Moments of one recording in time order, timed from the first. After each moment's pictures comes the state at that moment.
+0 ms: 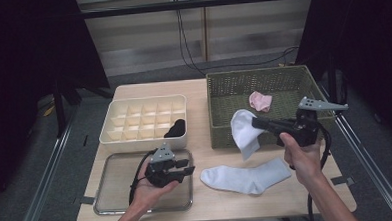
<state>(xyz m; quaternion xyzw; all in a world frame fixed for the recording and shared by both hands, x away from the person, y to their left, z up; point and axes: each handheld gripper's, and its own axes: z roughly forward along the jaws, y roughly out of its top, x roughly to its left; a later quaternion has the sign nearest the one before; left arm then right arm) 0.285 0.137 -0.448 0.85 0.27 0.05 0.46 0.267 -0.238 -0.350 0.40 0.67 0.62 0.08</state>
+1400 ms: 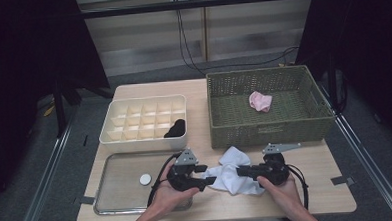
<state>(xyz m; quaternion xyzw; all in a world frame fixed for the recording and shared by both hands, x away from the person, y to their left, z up) 0.281 0.082 -0.466 0.86 0.24 -0.01 0.45 0.244 -0.201 -0.480 0.44 0.75 0.50 -0.01</state>
